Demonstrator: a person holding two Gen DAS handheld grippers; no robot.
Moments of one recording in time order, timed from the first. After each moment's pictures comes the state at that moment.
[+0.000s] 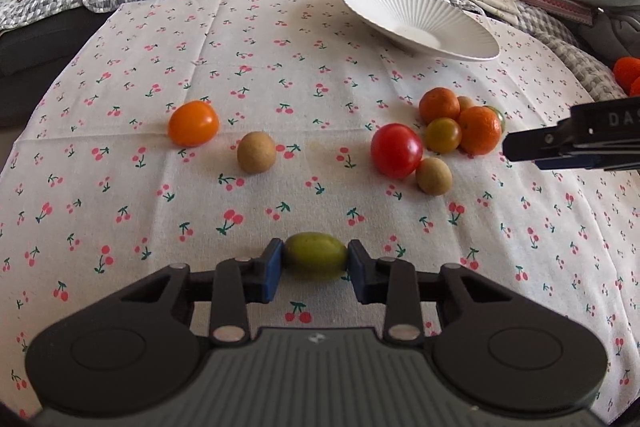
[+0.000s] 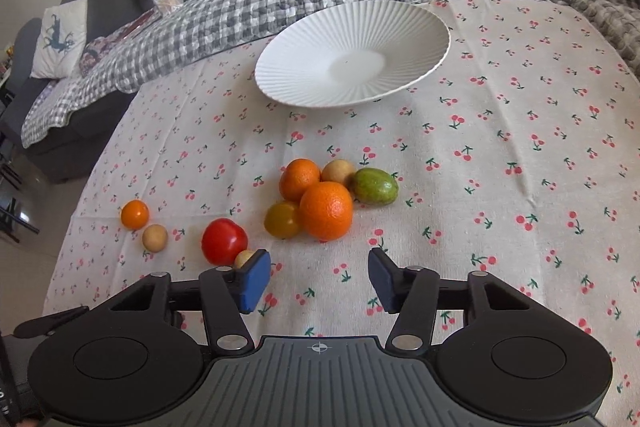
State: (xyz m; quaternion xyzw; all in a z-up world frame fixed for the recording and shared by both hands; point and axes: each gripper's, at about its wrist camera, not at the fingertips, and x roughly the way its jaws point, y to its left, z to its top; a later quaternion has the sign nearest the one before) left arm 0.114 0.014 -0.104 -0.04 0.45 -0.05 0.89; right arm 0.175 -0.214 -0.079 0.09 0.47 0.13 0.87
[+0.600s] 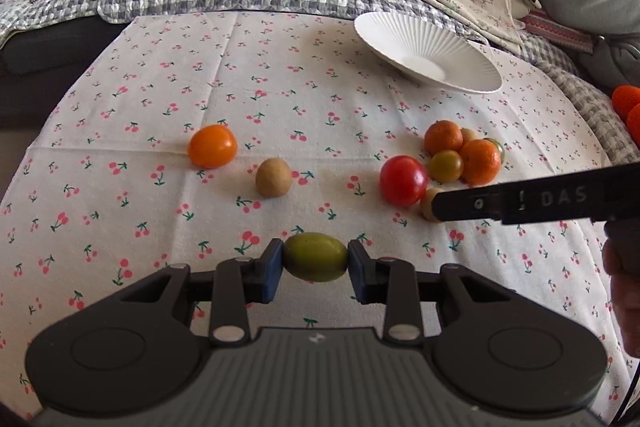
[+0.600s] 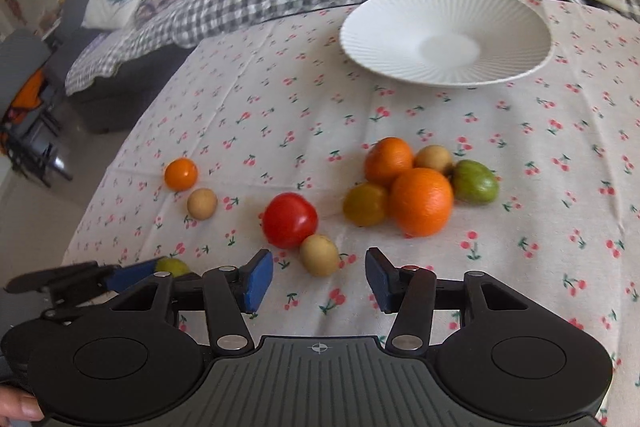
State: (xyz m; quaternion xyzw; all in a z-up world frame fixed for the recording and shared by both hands) left arm 0.113 0.027 -0.091 -0.06 0.43 -0.04 0.90; right arm 0.181 -0.166 -0.097 0.05 0.48 0.23 0.85
